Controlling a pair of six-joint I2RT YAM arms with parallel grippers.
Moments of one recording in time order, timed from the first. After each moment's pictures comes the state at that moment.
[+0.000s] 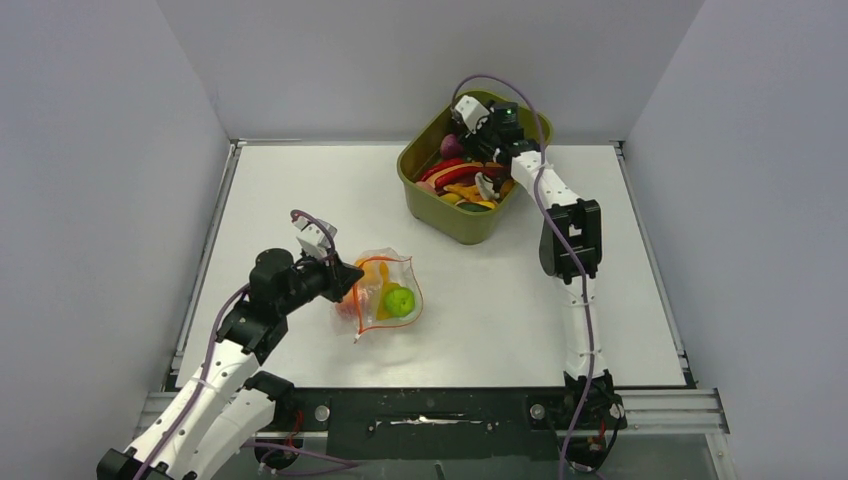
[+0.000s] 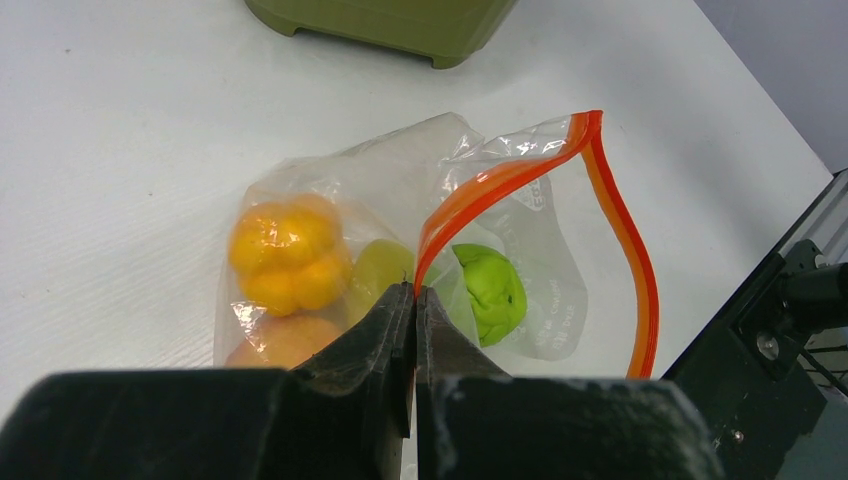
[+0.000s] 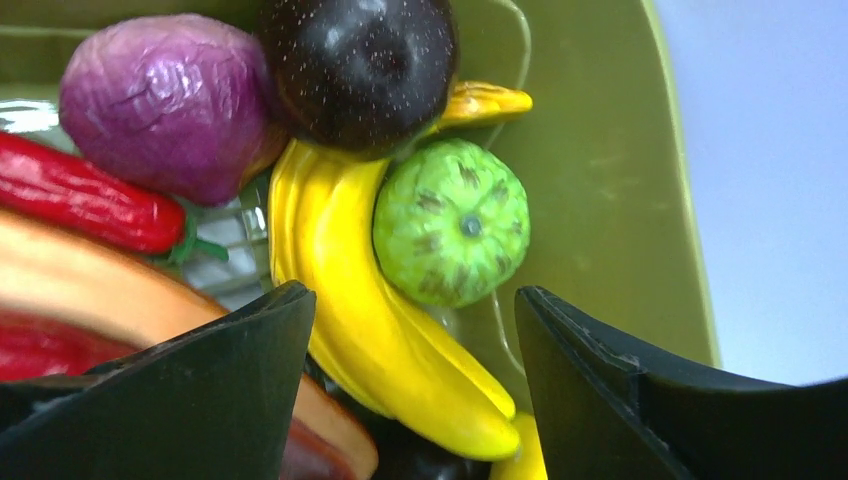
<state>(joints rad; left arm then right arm) -0.39 0.72 0.54 -0.15 0.34 -0.27 0.25 2.41 2.16 -0.24 -0.01 -0.76</state>
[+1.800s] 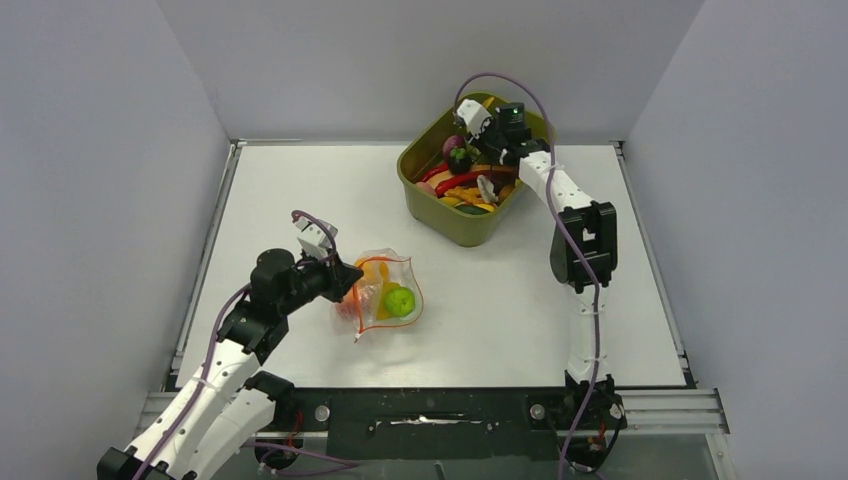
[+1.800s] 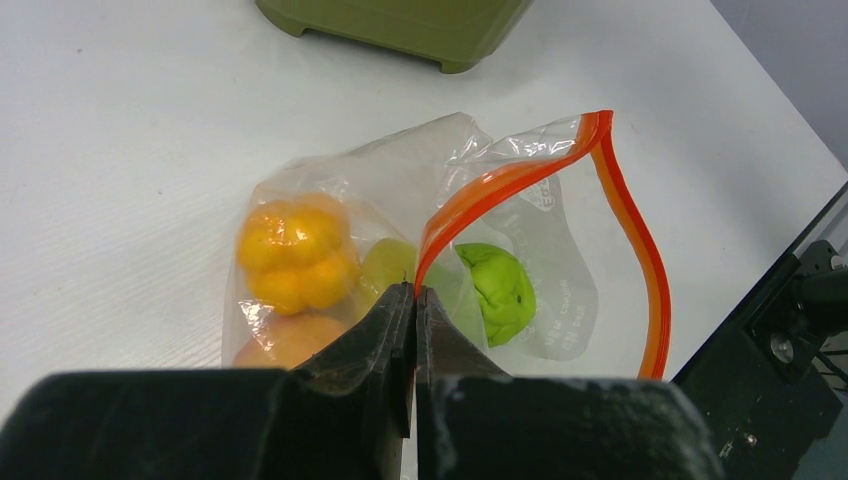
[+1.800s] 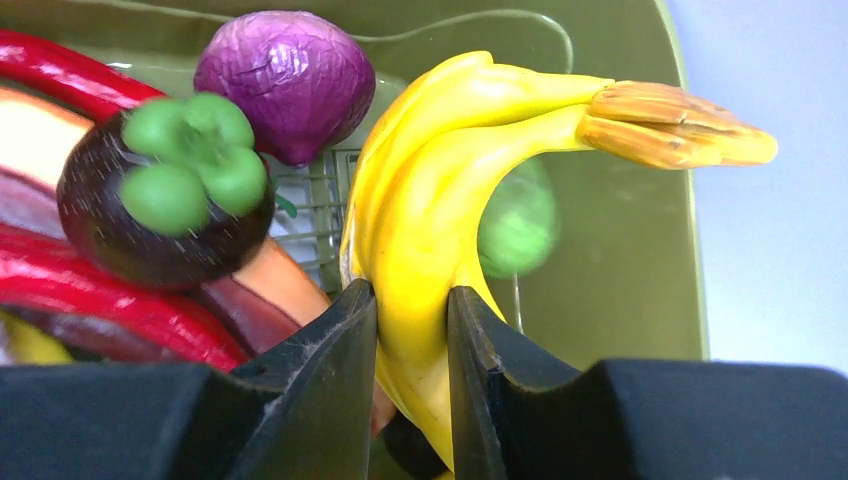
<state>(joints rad) -0.40 0.73 0.53 -0.15 0.32 -0.26 0.26 2.30 2.04 -0.29 -0.10 -0.78</state>
